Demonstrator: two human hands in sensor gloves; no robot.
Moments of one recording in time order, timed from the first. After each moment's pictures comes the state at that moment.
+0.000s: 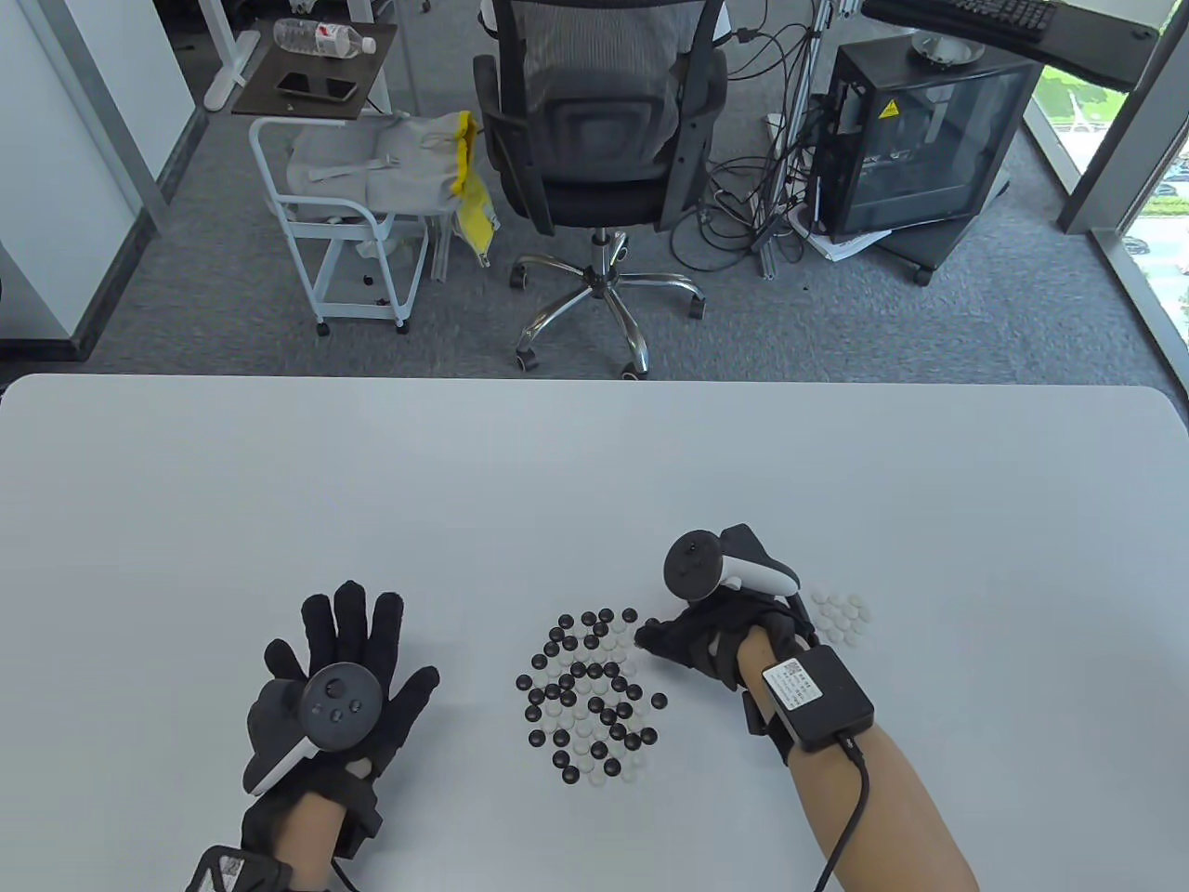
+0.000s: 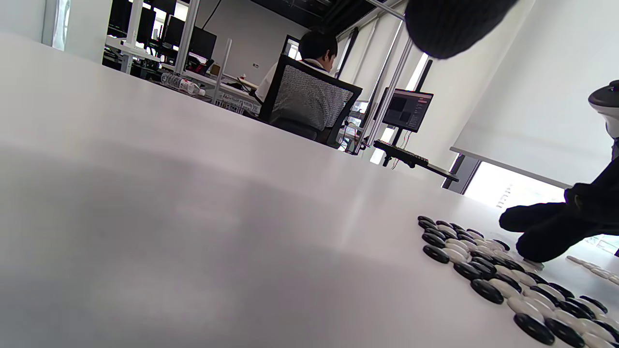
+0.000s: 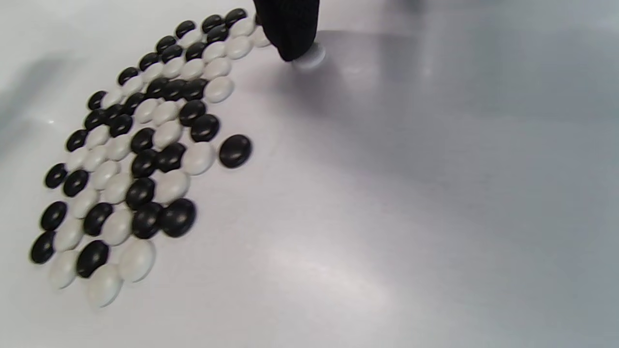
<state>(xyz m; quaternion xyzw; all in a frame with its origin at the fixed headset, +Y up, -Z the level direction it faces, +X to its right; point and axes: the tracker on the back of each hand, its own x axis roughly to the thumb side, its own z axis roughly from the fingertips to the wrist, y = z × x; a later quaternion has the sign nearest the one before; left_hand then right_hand) -0.267 -0.754 -0.267 -0.02 -0.09 0.16 0.98 0.122 -0.759 -0.392 0.18 0.37 0.90 0.10</state>
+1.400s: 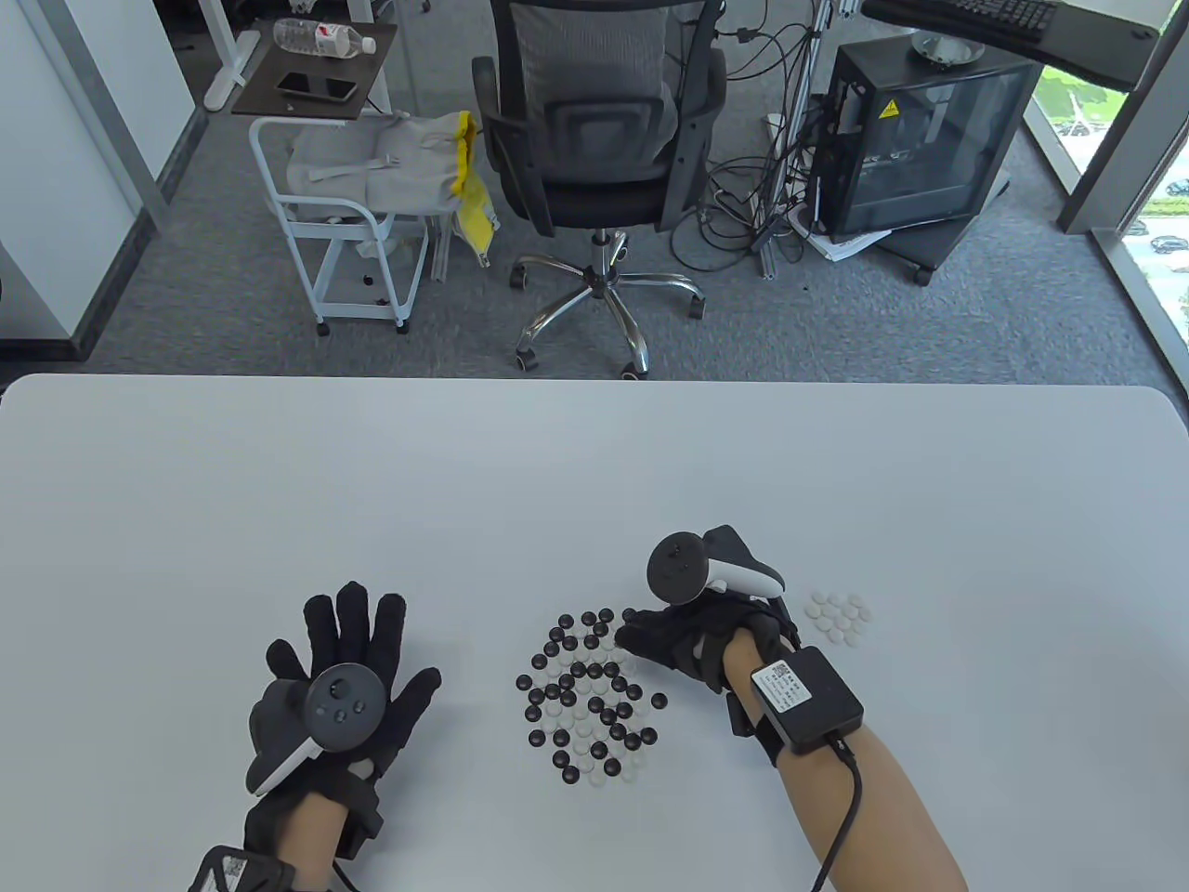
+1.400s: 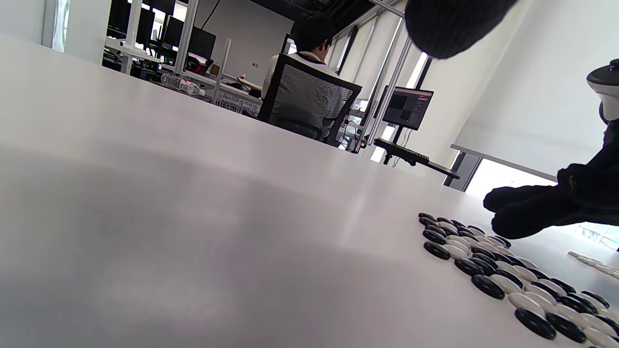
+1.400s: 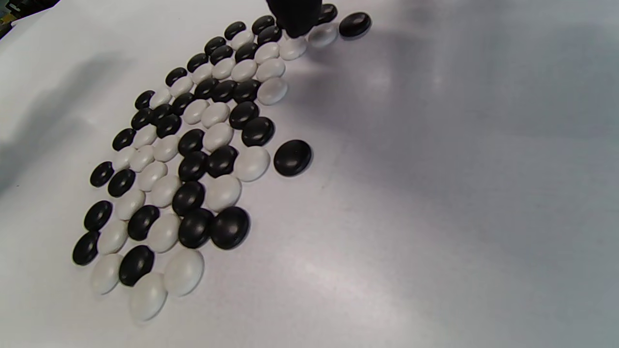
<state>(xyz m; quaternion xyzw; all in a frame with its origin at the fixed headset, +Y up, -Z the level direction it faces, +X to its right) -0.265 -0.752 -0.265 -0.02 -0.09 0.15 0.98 0.085 -0.763 -0.386 0.24 0.36 0.89 0.12</state>
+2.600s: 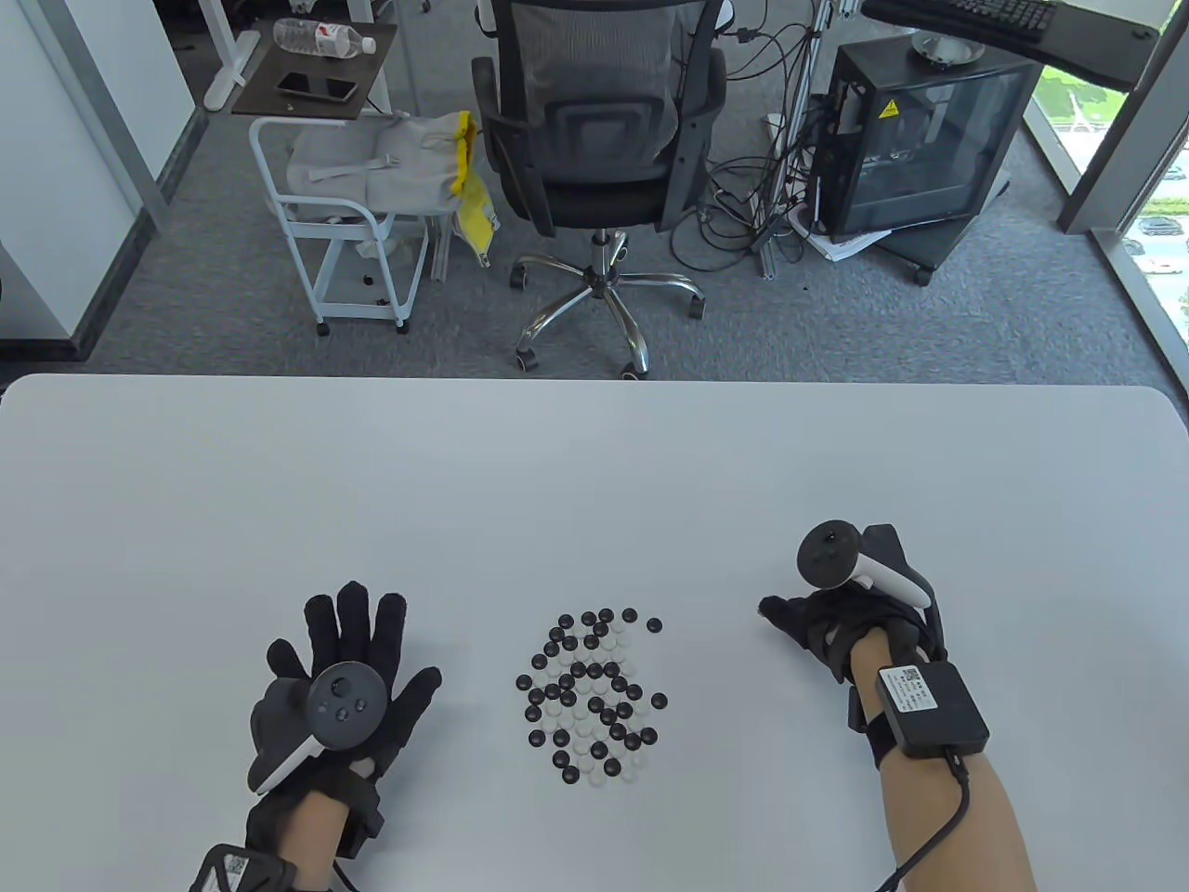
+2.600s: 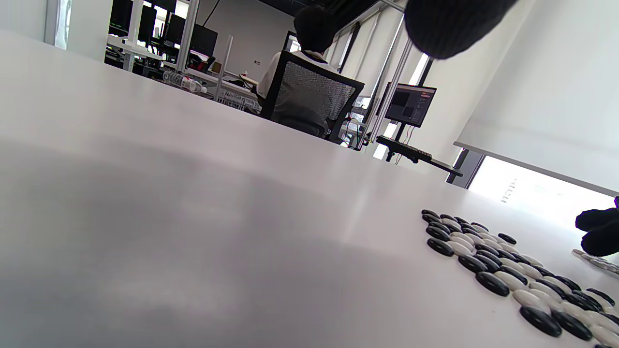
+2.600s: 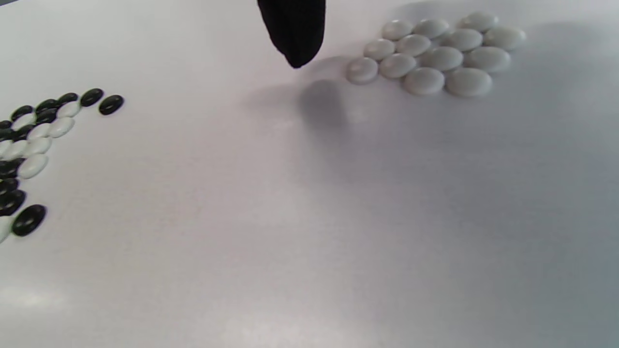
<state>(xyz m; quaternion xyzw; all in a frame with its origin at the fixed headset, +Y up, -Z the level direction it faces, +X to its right) -0.263 -0.751 -0.266 -0.03 -0.09 0.15 0.98 0.218 -0.747 -0.387 0.08 0.30 0.94 0.12</state>
